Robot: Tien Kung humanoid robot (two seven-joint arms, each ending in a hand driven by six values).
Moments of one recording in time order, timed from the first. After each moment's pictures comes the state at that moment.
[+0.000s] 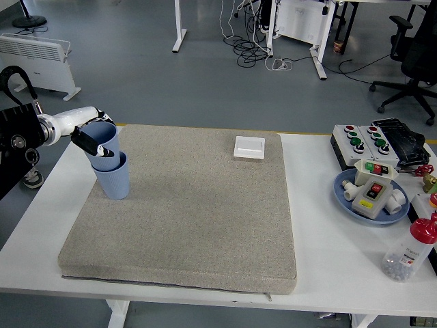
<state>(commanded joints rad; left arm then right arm) -1.08 0.56 -0.71 -0.78 1.55 -0.37 0.14 0.06 -0.14 1.14 0.18 -0.54 -0.13 -0.24</state>
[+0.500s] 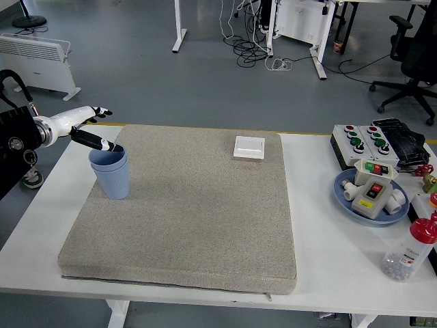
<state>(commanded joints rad) -1.07 0.55 -0.73 -0.74 1.52 -0.33 0.09 0.07 -0.14 1.14 0.18 -0.54 -0.13 -0.24</state>
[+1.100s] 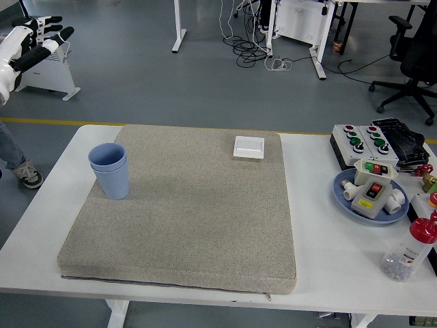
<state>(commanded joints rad) -0.89 0.64 -1.14 -0.87 0.95 -0.02 0.00 0.06 -0.14 1.15 0.18 -0.54 -0.13 -0.24</state>
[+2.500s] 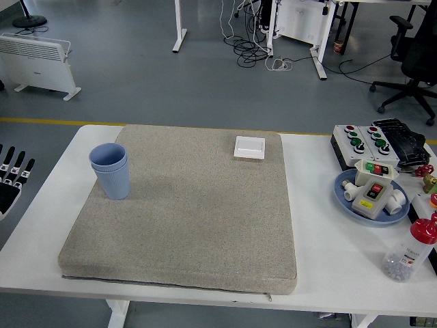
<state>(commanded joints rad) -0.28 0.43 -1.56 -1.01 -0.23 -0.23 0.08 0.05 -0.13 1.17 0.18 -0.56 -0.13 -0.24</state>
